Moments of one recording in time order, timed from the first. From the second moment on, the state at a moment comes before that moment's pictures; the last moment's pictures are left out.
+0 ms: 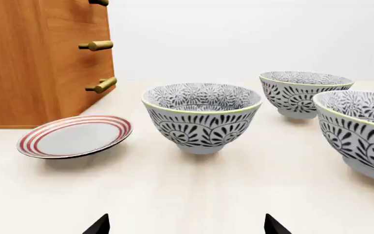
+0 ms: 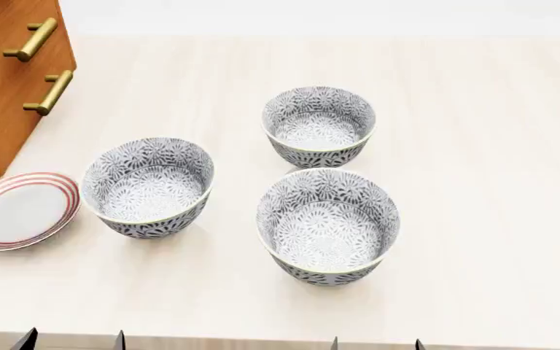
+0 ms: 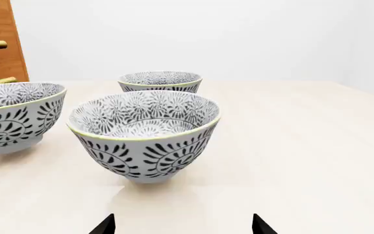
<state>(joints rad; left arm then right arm) 0.00 0.00 0.00 0.00 0.00 0.00 0.00 0.00 0.00 0.00 0.00 0.00 0.00 0.00</state>
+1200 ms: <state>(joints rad) -0.01 -0.15 0.13 0.16 0.01 -0.12 -0.25 -0.30 0.19 0.22 -0.48 0.25 -0.07 0.34</state>
